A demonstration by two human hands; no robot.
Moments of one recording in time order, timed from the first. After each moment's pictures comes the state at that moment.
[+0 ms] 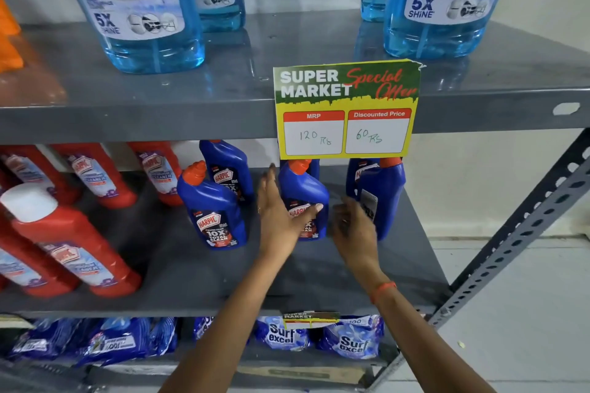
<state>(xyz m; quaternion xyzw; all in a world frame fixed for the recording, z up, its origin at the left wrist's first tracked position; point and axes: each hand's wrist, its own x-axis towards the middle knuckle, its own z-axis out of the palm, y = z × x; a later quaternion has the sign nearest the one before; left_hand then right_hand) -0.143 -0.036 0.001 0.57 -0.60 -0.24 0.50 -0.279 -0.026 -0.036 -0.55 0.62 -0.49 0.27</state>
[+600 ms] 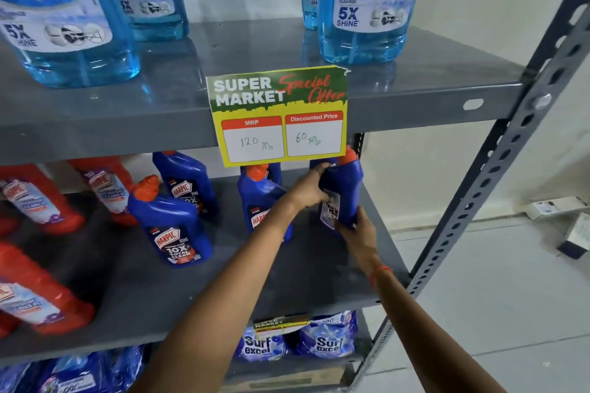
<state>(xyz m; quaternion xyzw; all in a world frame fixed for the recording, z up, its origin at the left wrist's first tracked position) -0.239 -0.114 0.024 0.49 -0.76 -0.39 0.19 -0.358 -0.042 -0.071 -0.45 0.66 -0.50 0.32</state>
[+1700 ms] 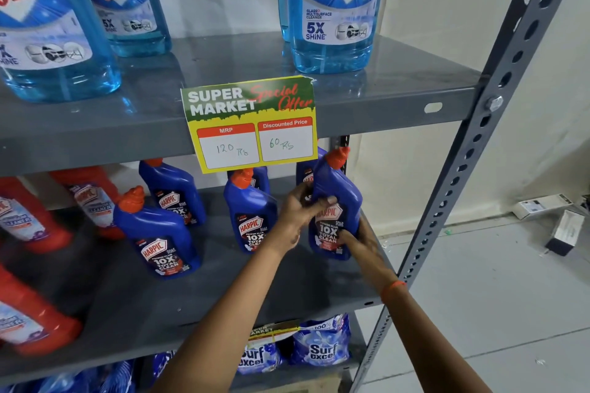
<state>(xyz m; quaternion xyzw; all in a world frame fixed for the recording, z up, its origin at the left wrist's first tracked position) -0.245 -0.071 -0.004 0.36 -0.57 -0.59 0.44 -0.379 0.005 -0.047 -0.49 0.49 -0.56 0.45</state>
